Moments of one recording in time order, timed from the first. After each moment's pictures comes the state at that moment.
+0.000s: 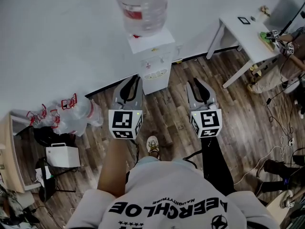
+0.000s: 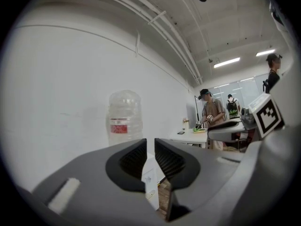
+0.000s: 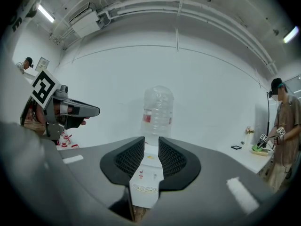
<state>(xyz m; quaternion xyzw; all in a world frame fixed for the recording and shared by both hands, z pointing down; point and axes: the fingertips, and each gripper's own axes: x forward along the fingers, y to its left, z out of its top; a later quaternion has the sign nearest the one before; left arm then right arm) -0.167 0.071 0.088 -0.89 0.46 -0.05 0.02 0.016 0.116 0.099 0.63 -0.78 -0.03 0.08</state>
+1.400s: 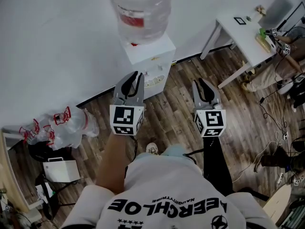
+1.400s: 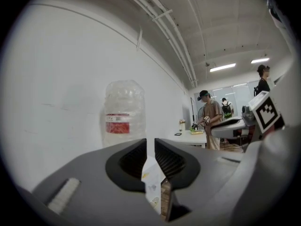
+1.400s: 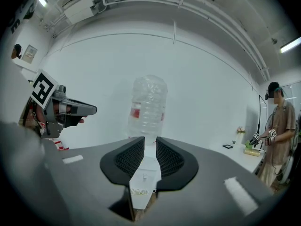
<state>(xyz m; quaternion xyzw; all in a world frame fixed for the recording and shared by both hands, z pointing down) -0.173 -0.051 0.108 -0.91 0.41 -0.04 0.02 0.020 0.021 0.111 0.68 -0.73 -0.02 0.10</state>
